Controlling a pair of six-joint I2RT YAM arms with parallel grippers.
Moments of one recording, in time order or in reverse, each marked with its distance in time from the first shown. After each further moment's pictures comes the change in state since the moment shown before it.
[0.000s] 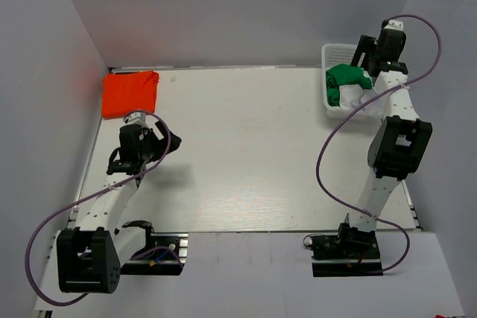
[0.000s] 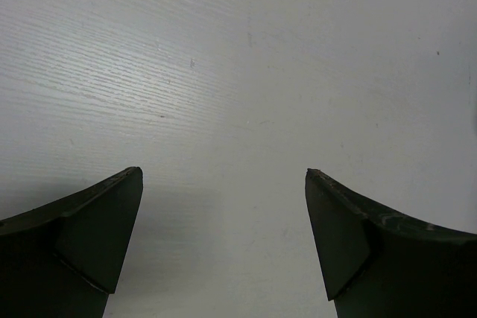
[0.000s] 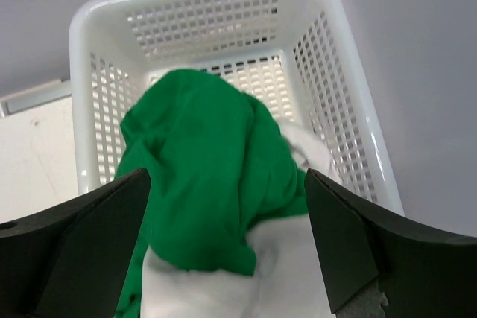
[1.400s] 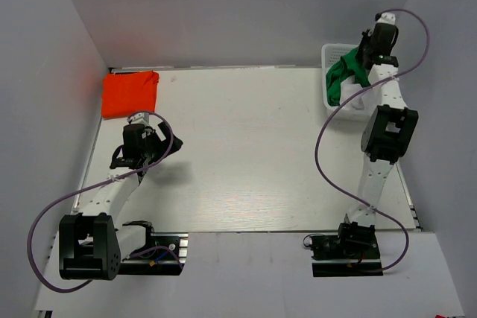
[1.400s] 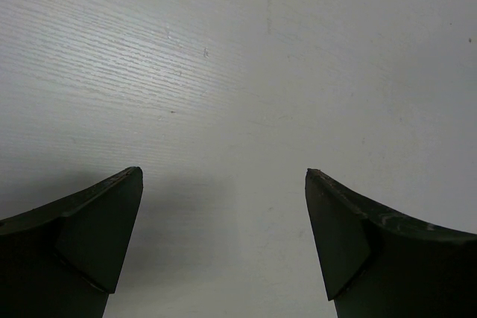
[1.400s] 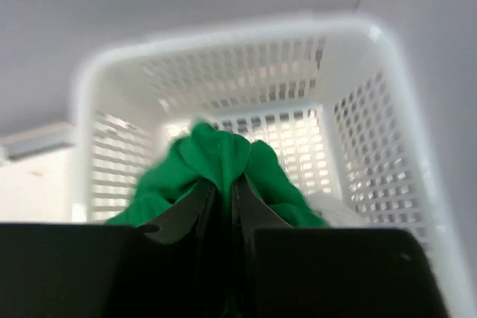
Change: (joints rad) left arm 0.000 0.095 0.000 0.024 0.003 0.019; right arm 0.003 0.347 0.336 0.064 -0.066 0.002
